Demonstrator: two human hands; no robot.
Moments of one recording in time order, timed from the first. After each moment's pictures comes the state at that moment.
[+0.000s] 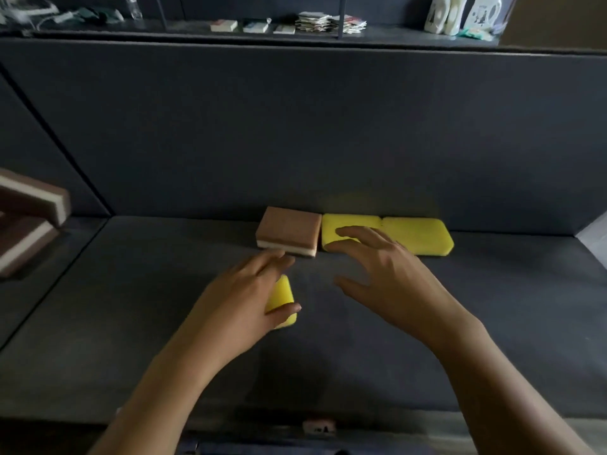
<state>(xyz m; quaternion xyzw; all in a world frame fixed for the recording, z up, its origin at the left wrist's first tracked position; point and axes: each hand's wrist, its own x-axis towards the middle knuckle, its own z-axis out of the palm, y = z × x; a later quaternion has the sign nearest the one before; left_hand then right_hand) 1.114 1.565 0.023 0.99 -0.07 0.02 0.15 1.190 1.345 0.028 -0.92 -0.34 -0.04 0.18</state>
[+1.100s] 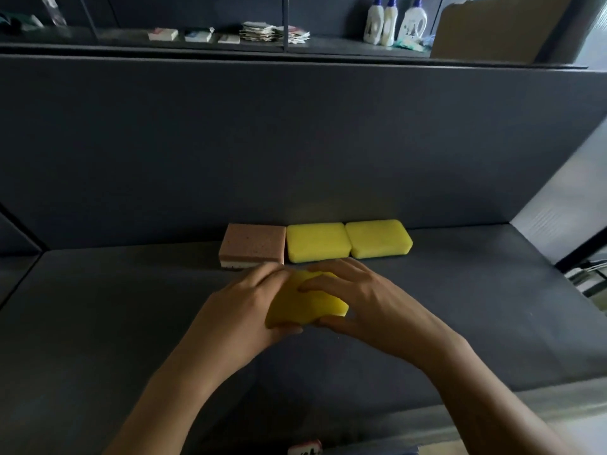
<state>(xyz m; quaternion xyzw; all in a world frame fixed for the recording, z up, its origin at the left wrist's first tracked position) 1.141 1.550 0.014 0.95 -0.17 0.01 0.24 1.179 1.325 0.004 -0.89 -0.40 -0.04 0.21</state>
